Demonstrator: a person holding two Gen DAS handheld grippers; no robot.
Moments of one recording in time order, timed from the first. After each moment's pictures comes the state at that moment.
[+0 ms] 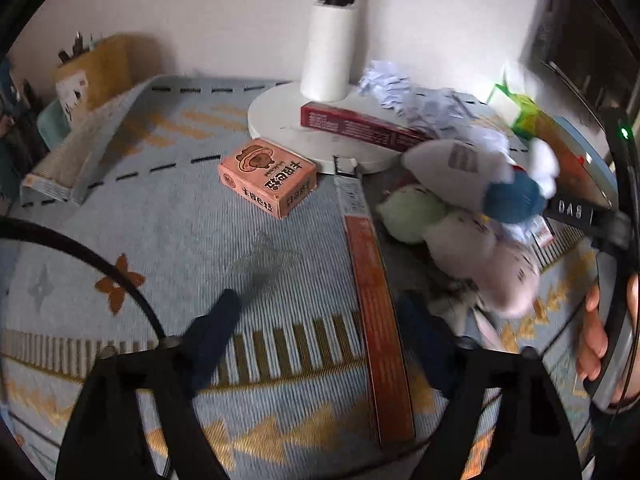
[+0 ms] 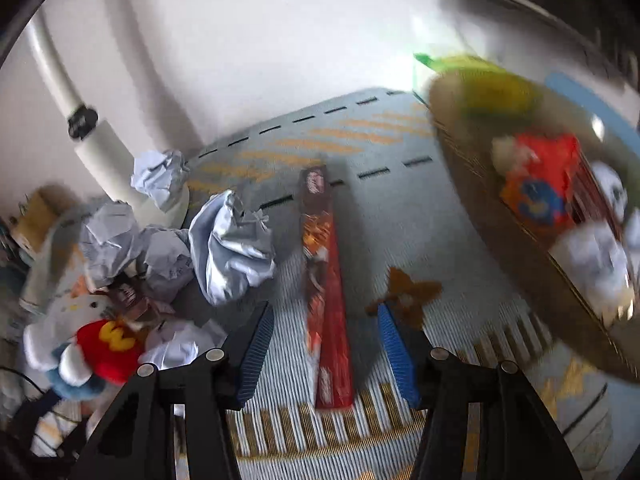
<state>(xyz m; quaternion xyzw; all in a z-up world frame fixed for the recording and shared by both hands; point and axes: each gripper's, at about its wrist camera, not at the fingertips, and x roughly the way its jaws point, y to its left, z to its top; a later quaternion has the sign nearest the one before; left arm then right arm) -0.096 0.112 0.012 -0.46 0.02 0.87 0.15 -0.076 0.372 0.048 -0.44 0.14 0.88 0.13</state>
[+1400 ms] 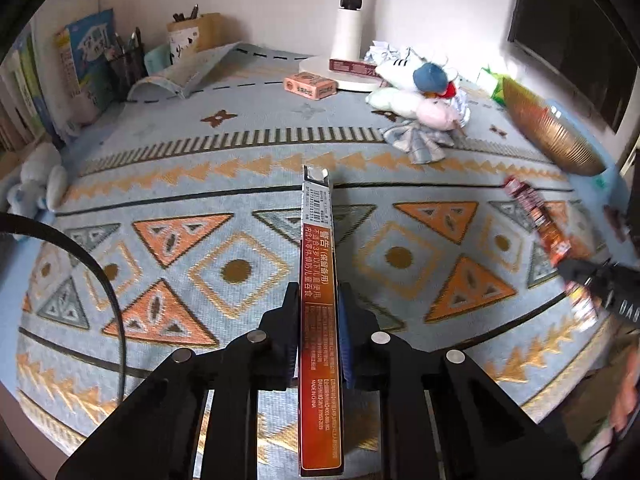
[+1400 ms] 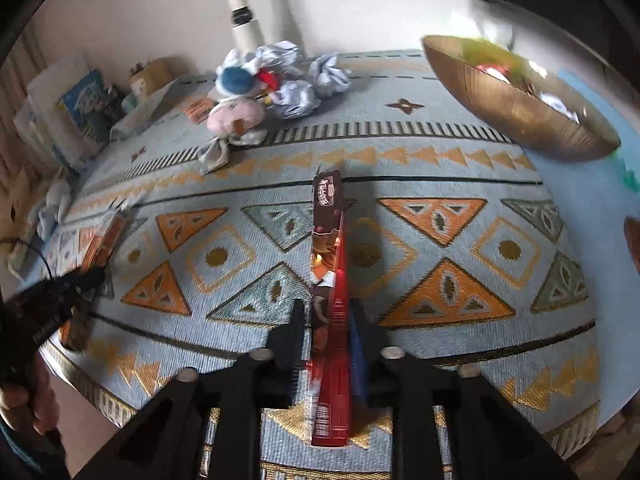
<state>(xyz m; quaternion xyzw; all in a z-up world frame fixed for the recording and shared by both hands) 0.100 0.074 0.017 -0.45 0.01 0.89 0.09 0.148 0.315 0.043 -0.47 0.07 0.88 -0.01</state>
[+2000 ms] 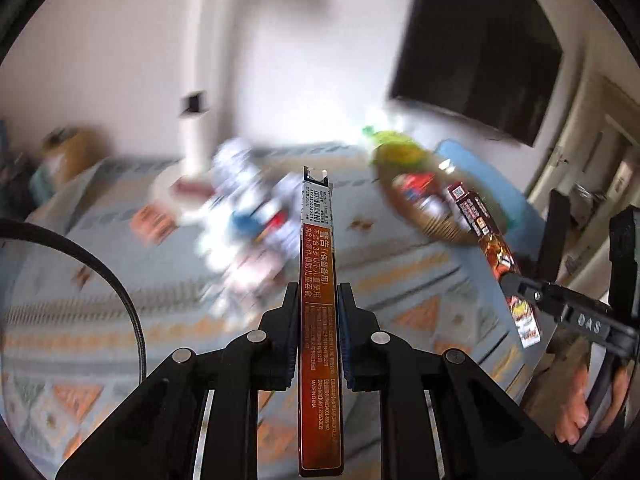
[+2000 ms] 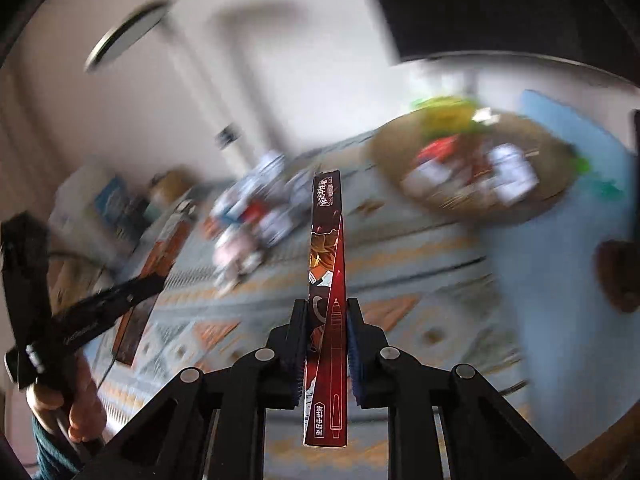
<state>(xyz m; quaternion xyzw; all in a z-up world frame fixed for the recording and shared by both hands) 0.042 0.210 0.123 -0.37 0.01 0.89 0.26 0.166 0.418 0.129 -0.35 0.18 0.92 0.00</state>
